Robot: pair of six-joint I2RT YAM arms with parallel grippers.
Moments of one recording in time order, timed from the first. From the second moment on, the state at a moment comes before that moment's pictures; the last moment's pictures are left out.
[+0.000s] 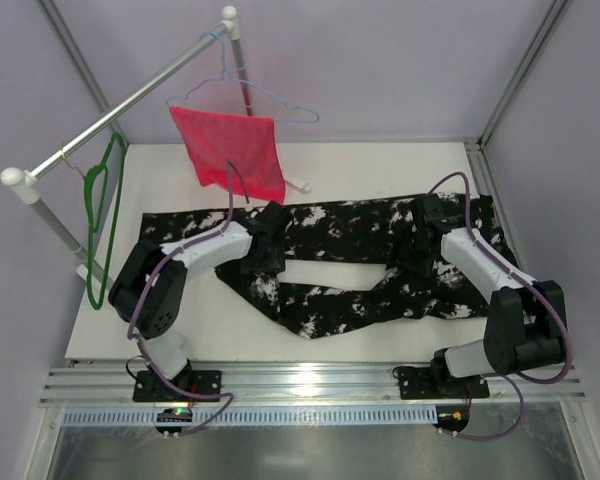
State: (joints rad) left arm -0.65 1.73 1.18 -0.72 -0.24 -0.69; right arm 0.16 1.41 0.94 -0.74 -0.06 0.52
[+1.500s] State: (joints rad) left arm -0.75 1.52 1.28 -0.89 -0.41 -0.78; right arm 0.32 1.88 1.23 -0.50 0.05 0.62
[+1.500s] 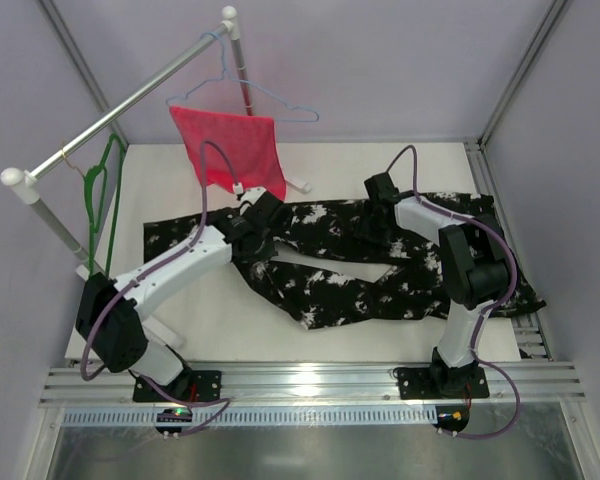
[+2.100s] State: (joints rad) left arm -0.75 1.37 1.14 -0.87 -0.25 -0.79; right arm 0.30 1.89 1.25 -0.53 0.05 0.63
